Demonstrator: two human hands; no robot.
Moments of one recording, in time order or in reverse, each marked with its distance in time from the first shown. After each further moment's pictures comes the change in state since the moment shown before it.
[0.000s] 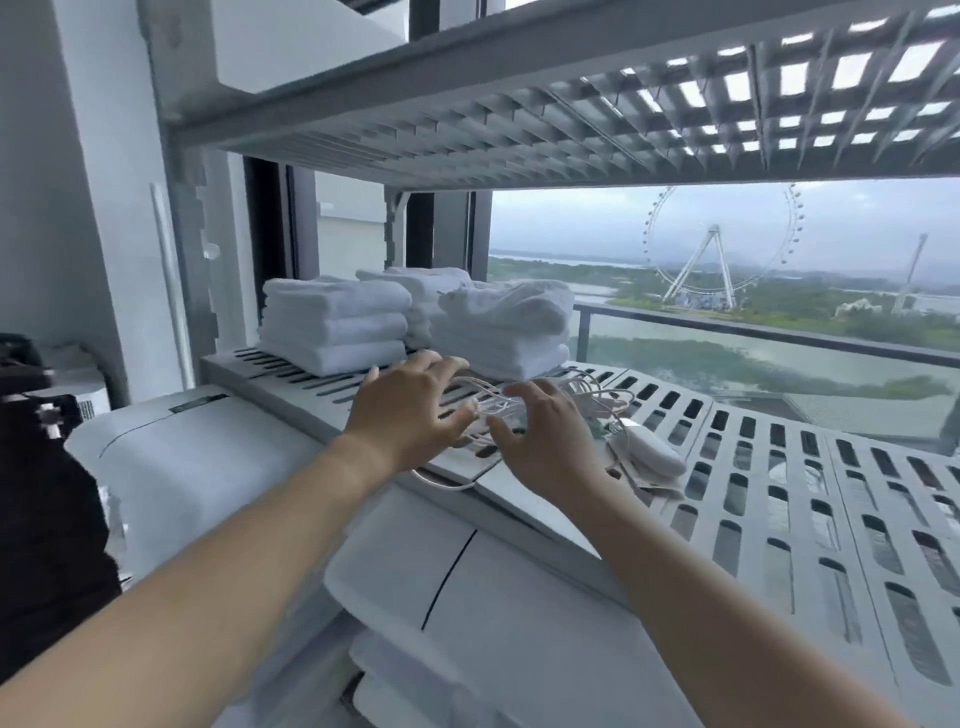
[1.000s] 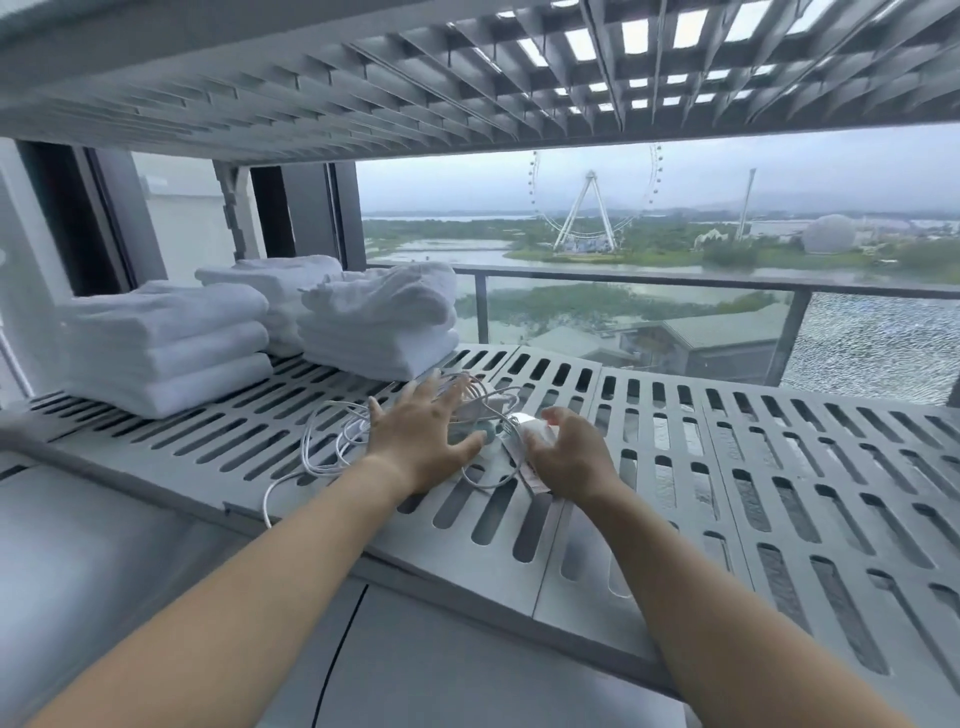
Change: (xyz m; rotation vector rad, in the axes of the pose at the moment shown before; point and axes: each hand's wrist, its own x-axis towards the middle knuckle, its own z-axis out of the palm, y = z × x) left_hand 0.076 0.073 0.105 -0.011 -0.277 0.143; right_hand 0.002 0.131 -0.041 0.068 0.025 0.561
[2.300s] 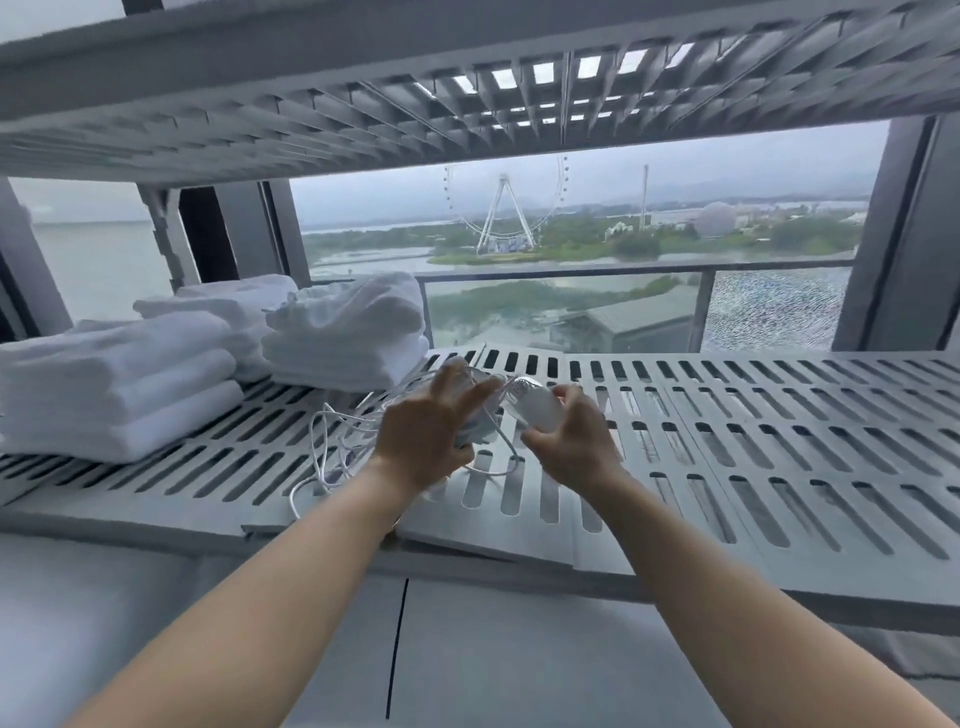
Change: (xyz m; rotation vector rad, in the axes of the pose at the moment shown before) left_hand -0.016 -0.013 -0.025 0.074 0.186 0.462; right_hand -0.045 -0.036 -0.003 0.044 0.245 0.017
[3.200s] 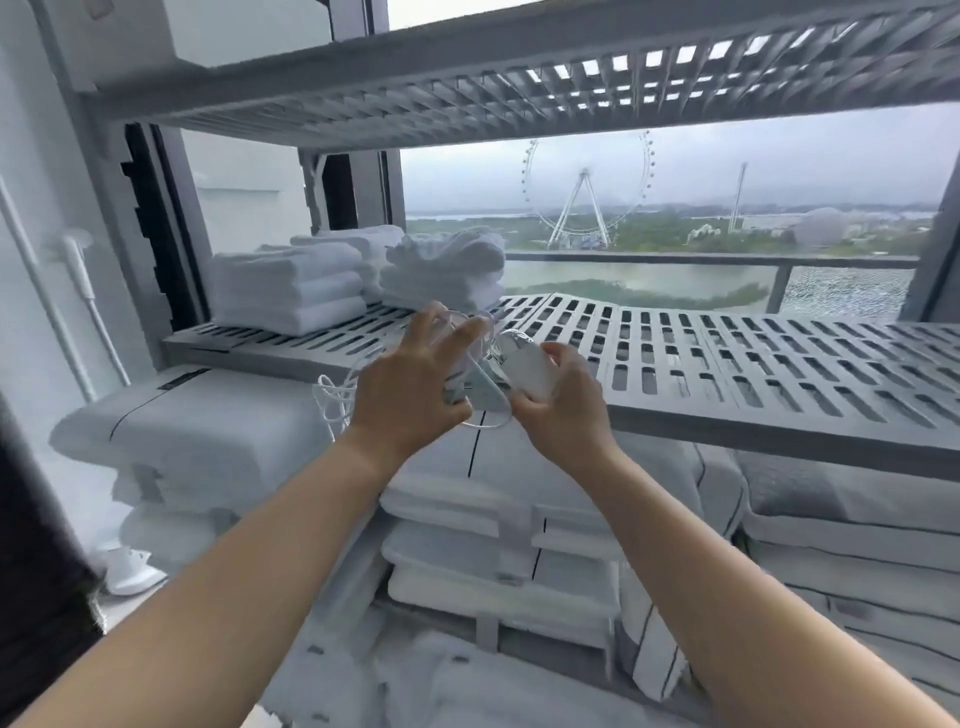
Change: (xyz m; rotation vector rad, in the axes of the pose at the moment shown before) left_hand -0.203 0.065 -0.132 -0.014 0.192 -0.258; right_hand -0.202 -0.086 -0.022 0.147 -0.037 -0.193
